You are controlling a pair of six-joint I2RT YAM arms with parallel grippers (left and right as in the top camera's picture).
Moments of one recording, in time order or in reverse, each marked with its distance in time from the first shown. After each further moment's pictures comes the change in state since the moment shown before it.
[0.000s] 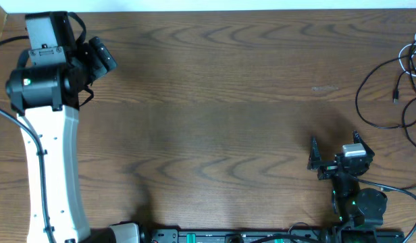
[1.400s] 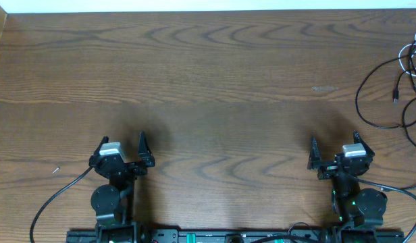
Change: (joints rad) left arm -0.019 -1.382 -1.712 1.098 0.213 0.278; right arm 0.000 -0.003 0.000 0.001 0.000 0.000
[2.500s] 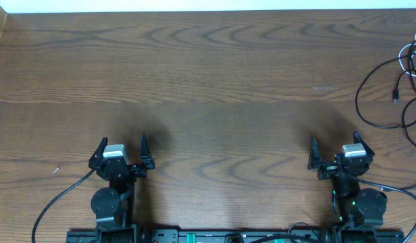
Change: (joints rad) left arm -0.010 -0.074 0.007 -0.081 -0.008 0.080; right arm 0.000 0.000 0.000 0.000 0.000 0.000
